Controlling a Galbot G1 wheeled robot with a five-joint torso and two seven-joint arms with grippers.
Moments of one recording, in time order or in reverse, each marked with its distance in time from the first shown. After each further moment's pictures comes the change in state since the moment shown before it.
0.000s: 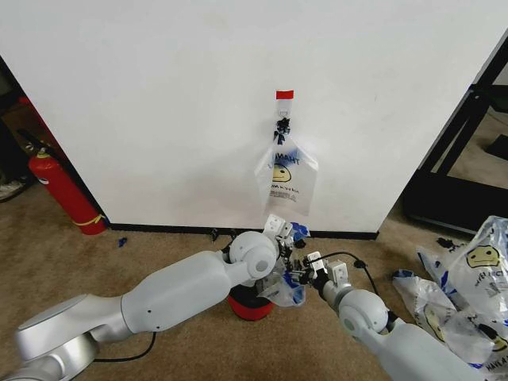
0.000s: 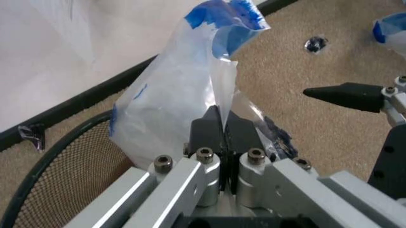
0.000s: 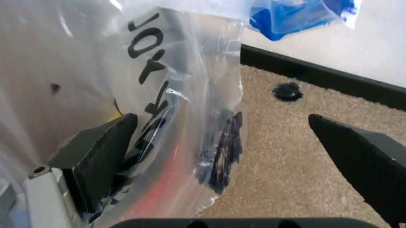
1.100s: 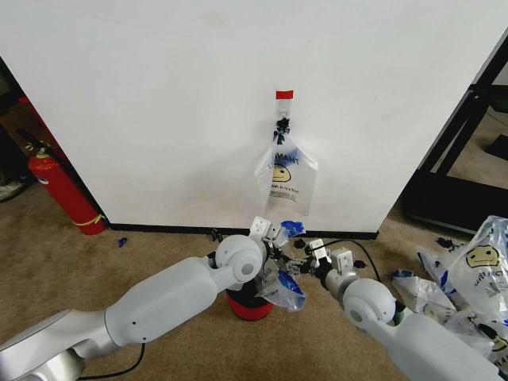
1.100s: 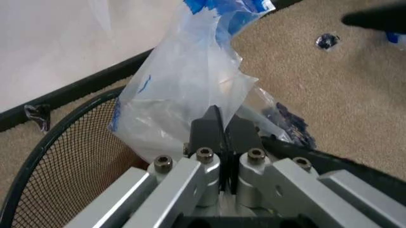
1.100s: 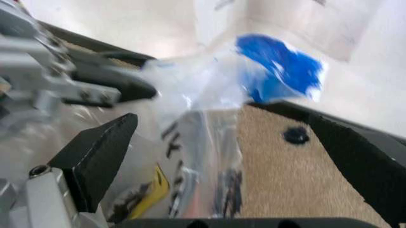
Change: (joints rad) left arm 0.082 0.045 -0.072 -0.030 0.031 0.000 0.019; right arm 0.117 -0.079 -0.066 0.112 0.123 -0.003 0.038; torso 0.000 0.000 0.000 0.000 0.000
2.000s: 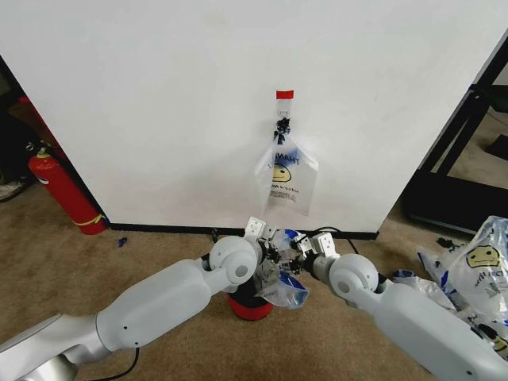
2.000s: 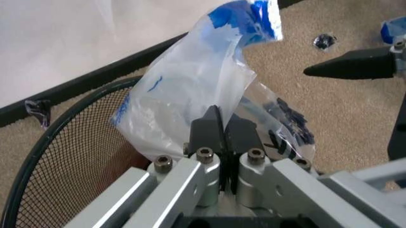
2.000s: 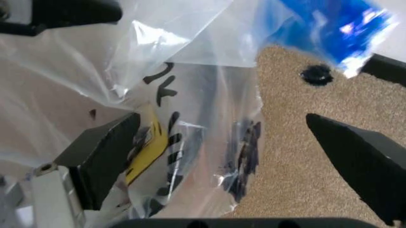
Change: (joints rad) left arm 0.024 0.022 -0.021 -0.032 -0.002 0.000 0.001; right arm 0.166 0.021 -0.103 -0.080 0.231 -0.264 0.094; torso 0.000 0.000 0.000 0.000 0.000
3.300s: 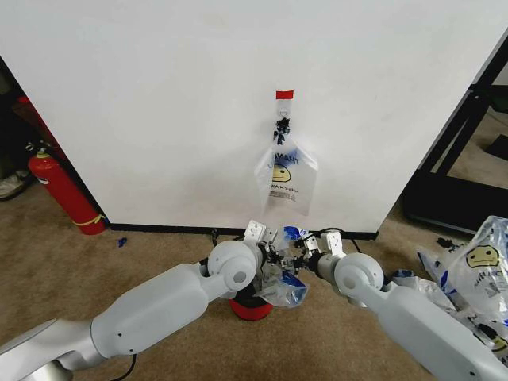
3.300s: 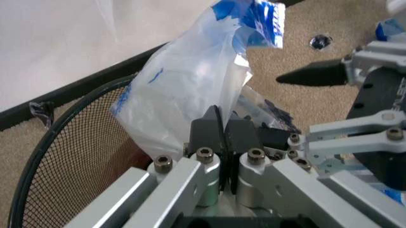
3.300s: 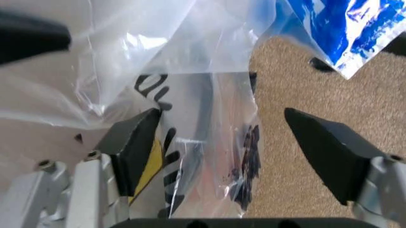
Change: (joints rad) left arm 0.013 0.022 0.001 -0.048 0.006 -0.002 -0.014; right arm -0.016 0.050 0.047 -0.043 0.092 0.001 0.036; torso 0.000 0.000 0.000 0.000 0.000
